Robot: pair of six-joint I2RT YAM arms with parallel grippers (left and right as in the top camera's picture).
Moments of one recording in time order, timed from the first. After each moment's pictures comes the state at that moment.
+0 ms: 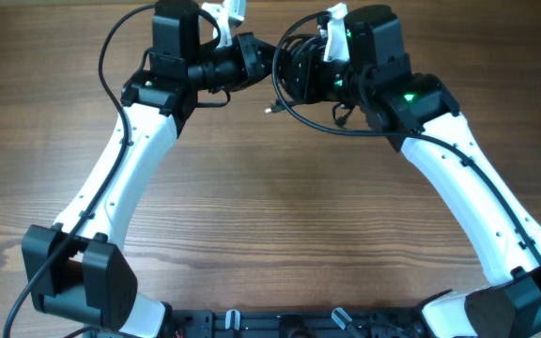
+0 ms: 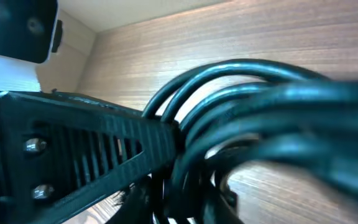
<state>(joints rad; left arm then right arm) -0.27 1.68 1.42 -0.23 0.85 -0.77 0.43 1.61 1.52 -0.57 -0.35 0.52</state>
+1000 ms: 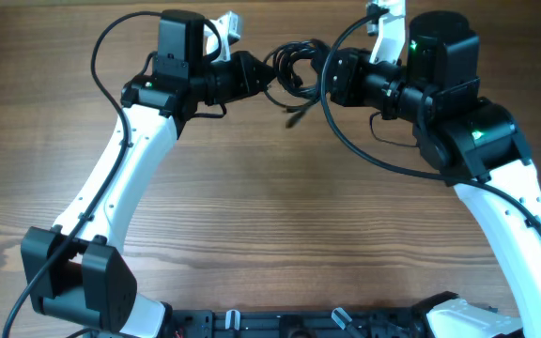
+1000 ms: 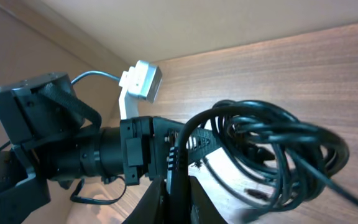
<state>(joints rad) -0.27 1.67 1.42 -0.46 0.64 -0.56 0.37 1.38 1.50 -0.60 -0.41 0.56</state>
